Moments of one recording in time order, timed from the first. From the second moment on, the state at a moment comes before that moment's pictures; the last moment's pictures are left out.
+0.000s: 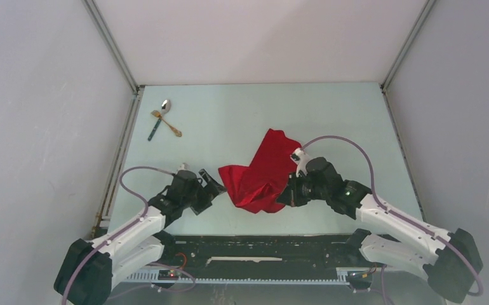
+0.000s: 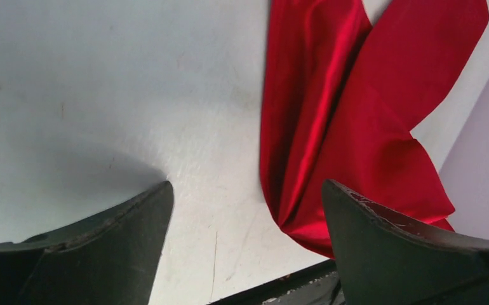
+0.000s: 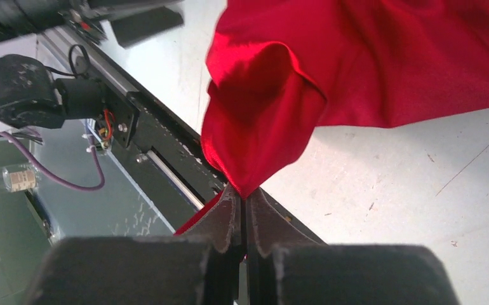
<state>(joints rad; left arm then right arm) -0.48 0.90 0.32 -0.22 0.06 -1.09 0.77 0.97 0.61 -0.33 -0.29 0.63</state>
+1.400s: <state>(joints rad) -0.78 1.47 0.18 0.81 0.13 -1.98 0.59 0.72 0.72 -0.23 -0.35 0.75</state>
